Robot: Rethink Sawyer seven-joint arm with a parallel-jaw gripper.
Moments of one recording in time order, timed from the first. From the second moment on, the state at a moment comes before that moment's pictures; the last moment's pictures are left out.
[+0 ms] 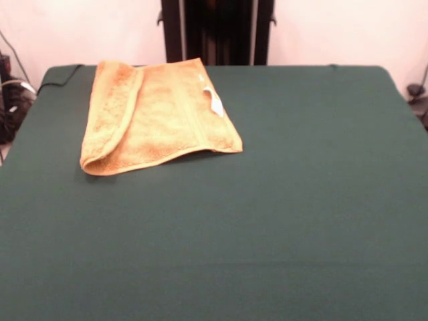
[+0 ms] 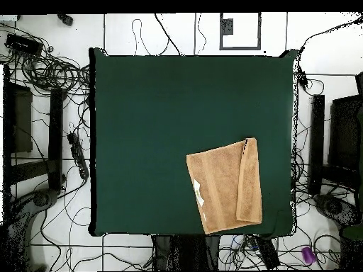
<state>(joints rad) -1.25 -0.24 0.93 0.58 -0.75 1.22 0.24</state>
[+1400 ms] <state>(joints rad) -1.15 -0.45 0.54 1.12 -0.50 0.67 1.05</state>
